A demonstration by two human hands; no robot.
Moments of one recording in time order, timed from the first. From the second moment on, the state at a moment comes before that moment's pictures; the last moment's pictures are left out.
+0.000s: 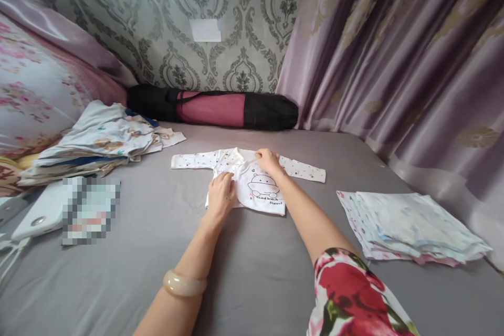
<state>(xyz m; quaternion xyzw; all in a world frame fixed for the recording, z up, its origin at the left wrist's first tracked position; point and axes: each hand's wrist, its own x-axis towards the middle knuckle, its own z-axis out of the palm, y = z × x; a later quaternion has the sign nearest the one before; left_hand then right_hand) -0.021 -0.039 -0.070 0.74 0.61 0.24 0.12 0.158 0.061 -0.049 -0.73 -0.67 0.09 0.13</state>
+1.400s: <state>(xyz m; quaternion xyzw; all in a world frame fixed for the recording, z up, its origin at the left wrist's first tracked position) -0.047 -0.017 -0.065 0.55 0.69 0.41 0.23 0.039 0.097 -0.075 -0.58 -0.81 0.10 0.02</state>
